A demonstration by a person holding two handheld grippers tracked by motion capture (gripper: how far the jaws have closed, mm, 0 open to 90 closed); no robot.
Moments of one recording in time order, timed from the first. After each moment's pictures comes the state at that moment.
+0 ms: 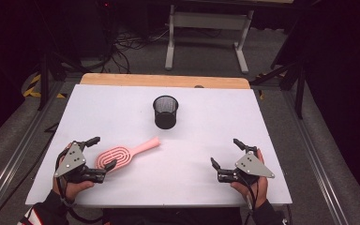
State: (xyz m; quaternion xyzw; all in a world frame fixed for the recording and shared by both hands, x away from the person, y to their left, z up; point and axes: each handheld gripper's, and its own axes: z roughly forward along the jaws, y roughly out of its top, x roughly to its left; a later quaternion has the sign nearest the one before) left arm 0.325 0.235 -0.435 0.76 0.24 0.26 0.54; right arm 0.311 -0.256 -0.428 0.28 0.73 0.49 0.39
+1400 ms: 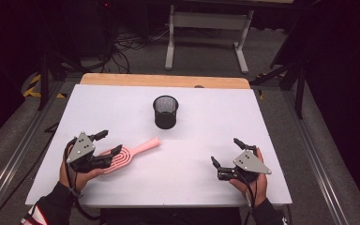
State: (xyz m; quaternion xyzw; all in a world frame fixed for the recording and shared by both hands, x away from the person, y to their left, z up) left arm 0.349 0.213 -0.417 0.76 0.29 0.27 0.51; right arm 0.320 -0.258 -0.434 0.29 0.74 0.46 0.39
